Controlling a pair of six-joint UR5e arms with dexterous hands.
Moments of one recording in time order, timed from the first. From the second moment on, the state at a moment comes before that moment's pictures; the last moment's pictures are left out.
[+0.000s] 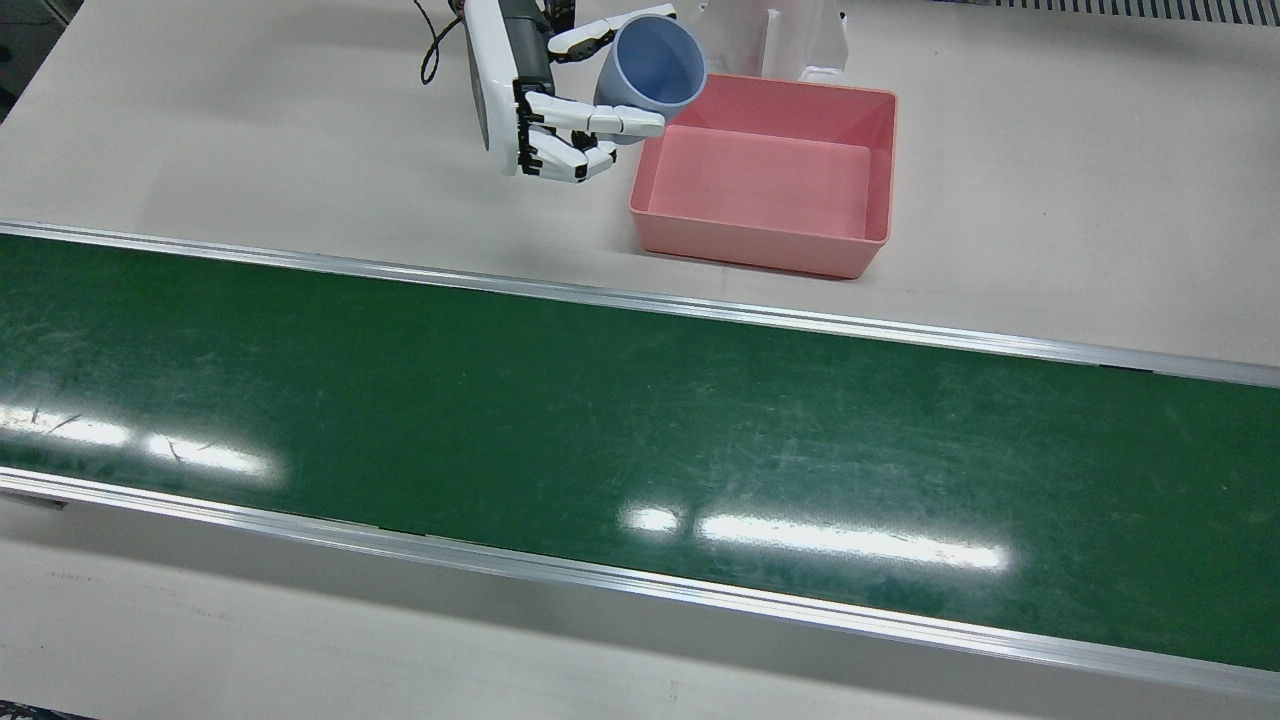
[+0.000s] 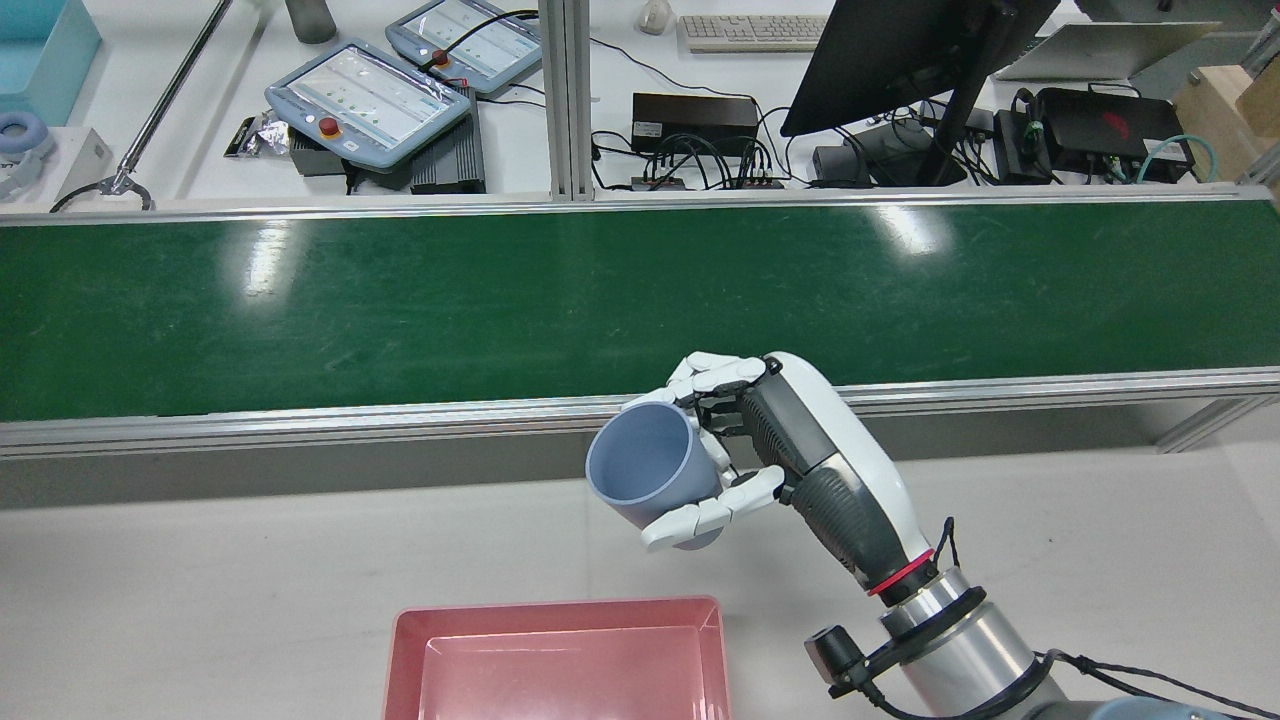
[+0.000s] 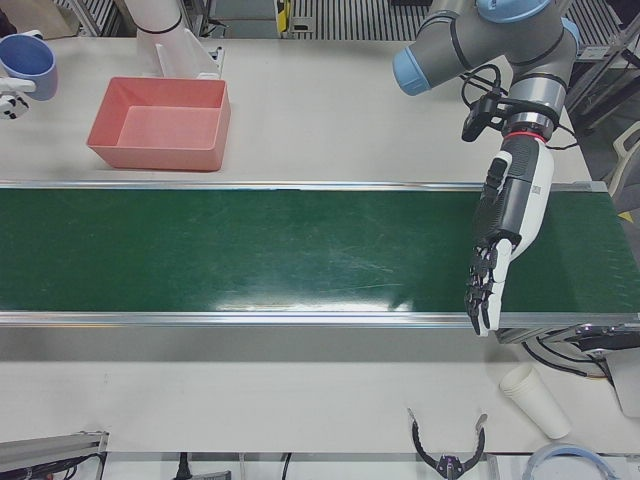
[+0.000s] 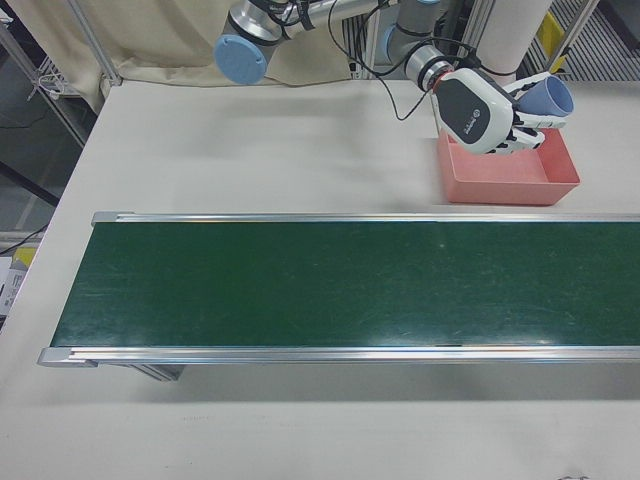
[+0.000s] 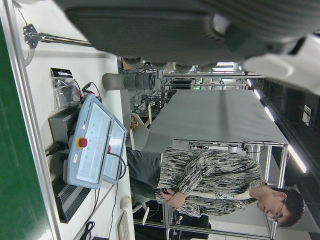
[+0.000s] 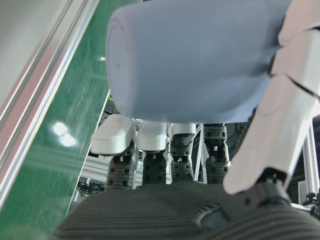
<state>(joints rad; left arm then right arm) -1.45 -1.73 -1.77 0.28 1.83 0.00 0.16 -1.26 2.38 -3.56 -0.58 -0.88</state>
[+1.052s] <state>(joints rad) -1.45 -1.73 -1.77 0.28 1.83 0.00 -0.03 -1.25 2.36 -3.29 -0.57 -1.21</state>
